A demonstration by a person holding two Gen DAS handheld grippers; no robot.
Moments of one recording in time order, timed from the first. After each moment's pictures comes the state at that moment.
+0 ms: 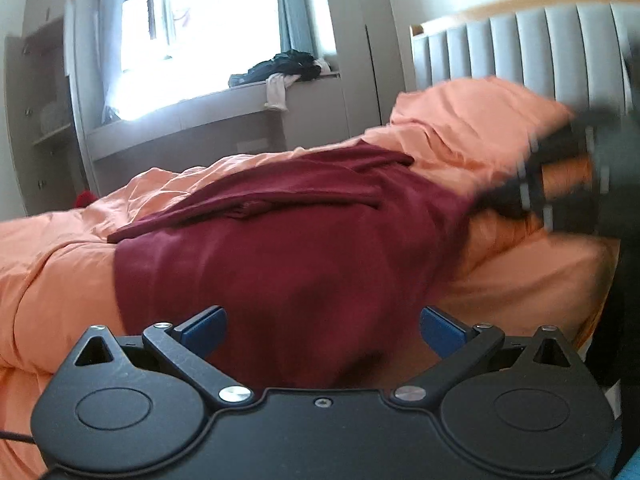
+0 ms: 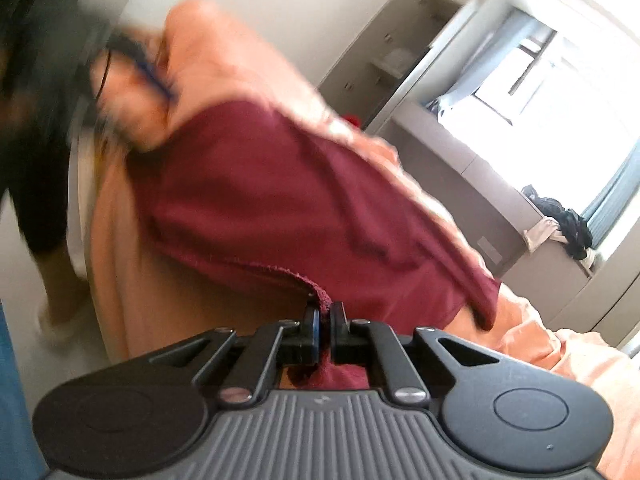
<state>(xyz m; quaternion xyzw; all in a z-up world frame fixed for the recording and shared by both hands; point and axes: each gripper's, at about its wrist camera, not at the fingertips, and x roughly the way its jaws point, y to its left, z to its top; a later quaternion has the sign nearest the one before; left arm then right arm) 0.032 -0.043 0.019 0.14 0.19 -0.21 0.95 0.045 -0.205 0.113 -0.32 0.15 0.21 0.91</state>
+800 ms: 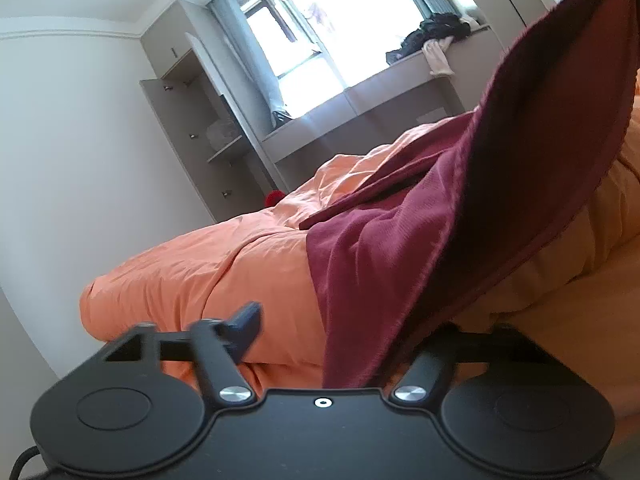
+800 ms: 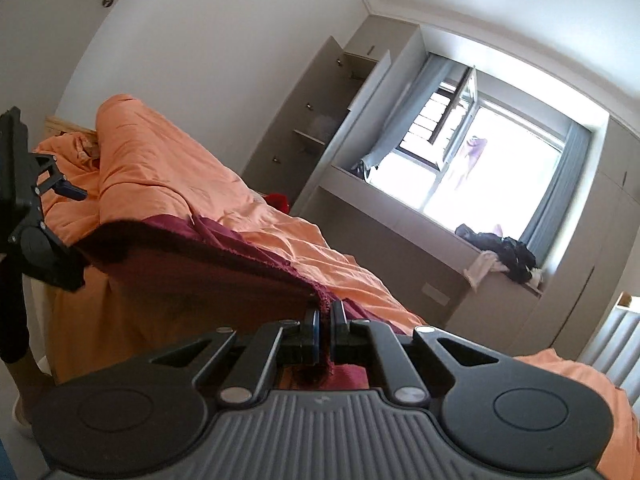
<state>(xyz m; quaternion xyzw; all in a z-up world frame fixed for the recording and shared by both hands) 0.054 -0.036 0.012 0.26 0.16 0.10 0.95 0.020 -0.255 0.170 -0.26 0.05 0.14 0.95</state>
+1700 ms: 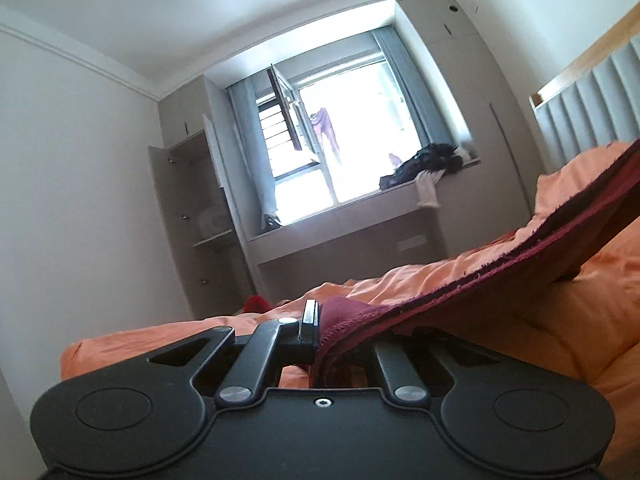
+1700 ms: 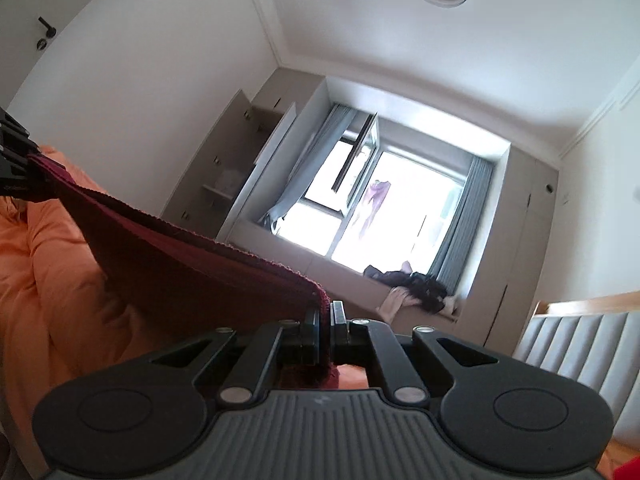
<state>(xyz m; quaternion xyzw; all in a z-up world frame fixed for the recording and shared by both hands) -0.046 -0.036 0.121 0.17 0.00 0.02 0.98 -0.062 -0.265 0.177 -0.21 -0.08 0.02 0.97</state>
